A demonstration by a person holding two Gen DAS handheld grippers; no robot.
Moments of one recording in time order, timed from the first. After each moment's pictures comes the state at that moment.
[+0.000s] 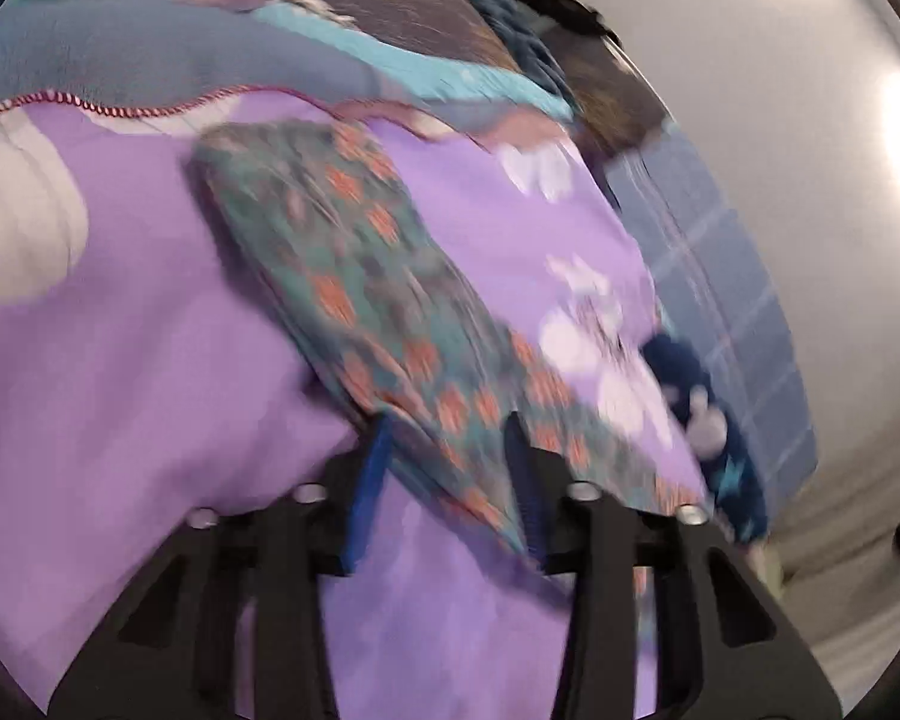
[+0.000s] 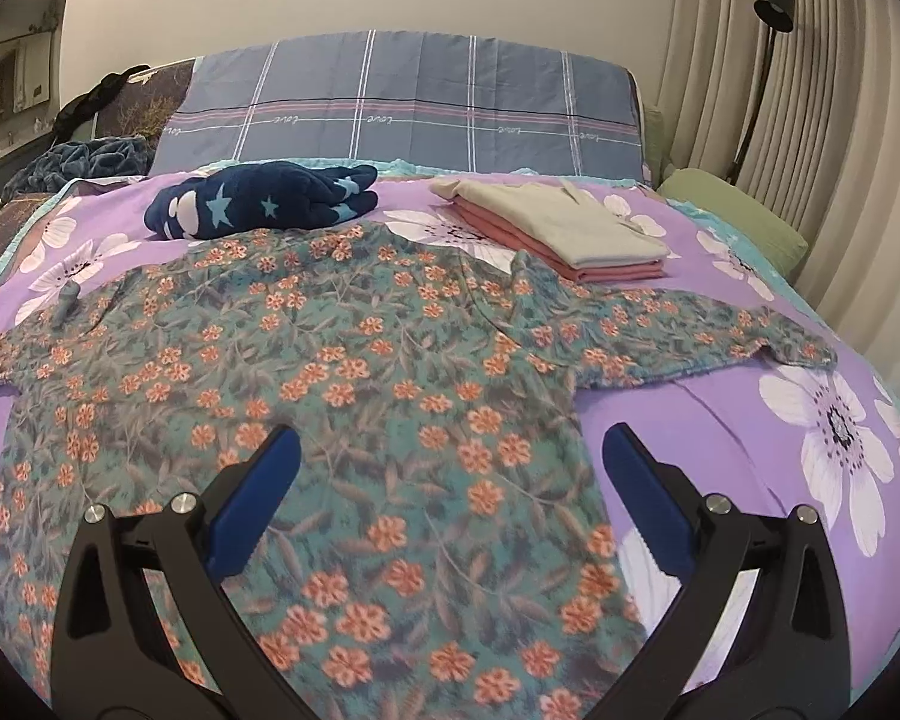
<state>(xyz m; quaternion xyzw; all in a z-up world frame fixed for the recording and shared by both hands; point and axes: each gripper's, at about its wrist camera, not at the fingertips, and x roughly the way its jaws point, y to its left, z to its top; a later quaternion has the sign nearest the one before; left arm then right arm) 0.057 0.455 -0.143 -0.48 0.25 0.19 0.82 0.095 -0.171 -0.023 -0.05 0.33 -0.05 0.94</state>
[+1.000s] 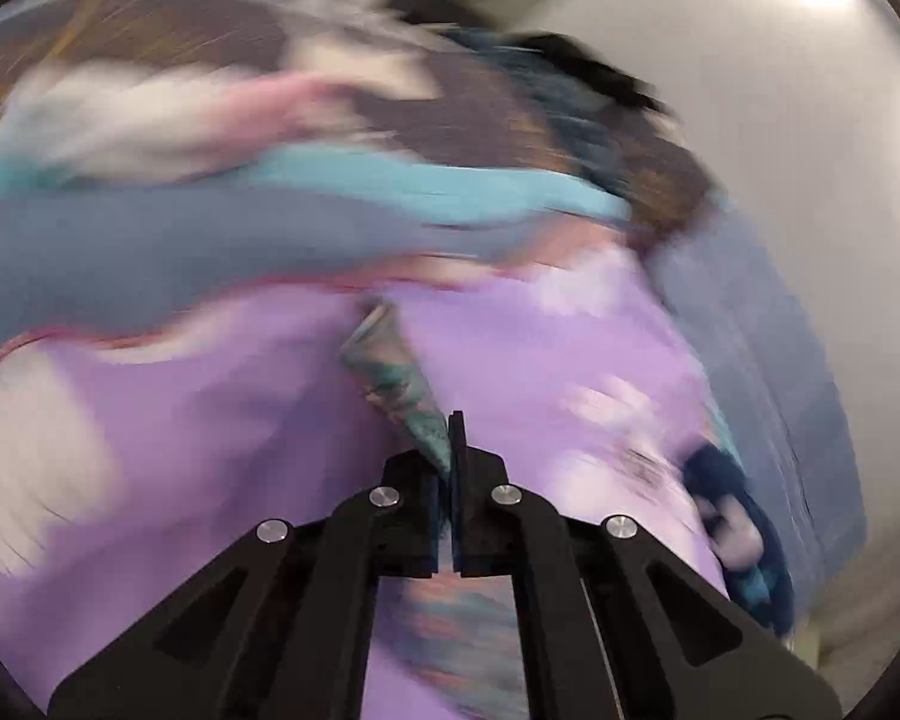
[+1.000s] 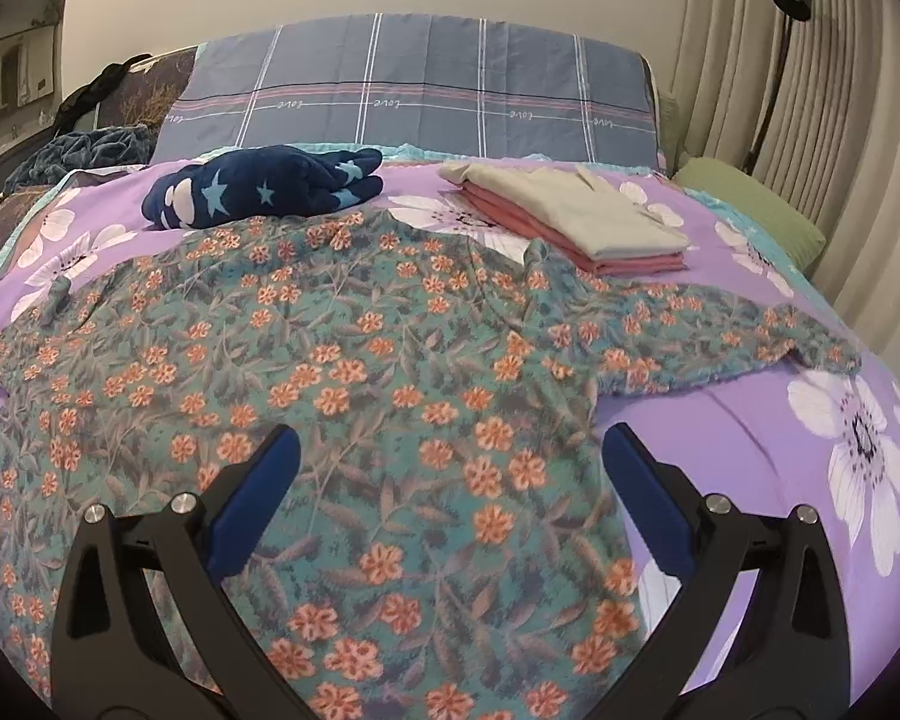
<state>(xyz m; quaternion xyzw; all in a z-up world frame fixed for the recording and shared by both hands) 0.090 0.464 -0.074 -0.42 0.22 0.28 0.84 0.124 -0.181 -0.033 -0.05 0.35 -0.03 0.94</state>
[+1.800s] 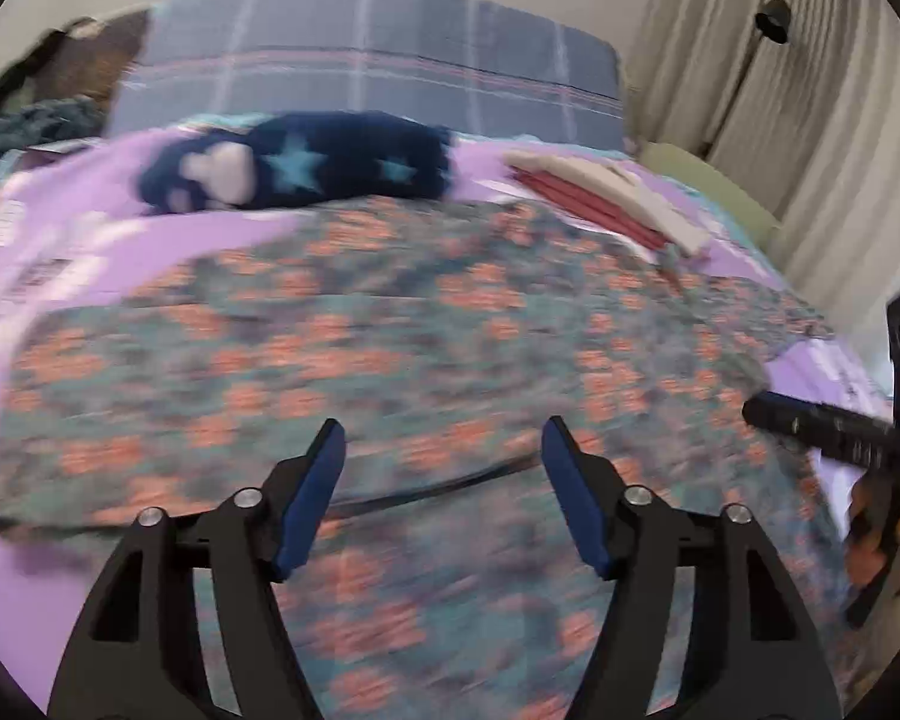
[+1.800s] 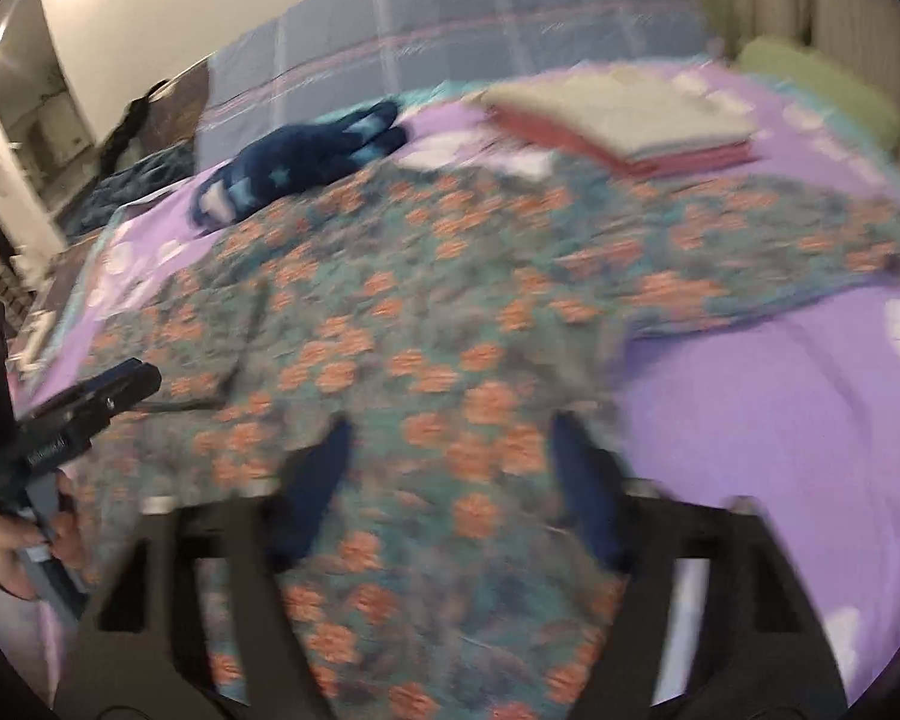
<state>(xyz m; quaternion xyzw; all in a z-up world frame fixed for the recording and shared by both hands) 0.166 0.070 -0.062 -0.06 0.37 -0.11 0.92 0.166 -0.233 -0.056 0.10 0.45 0.12 0.88</state>
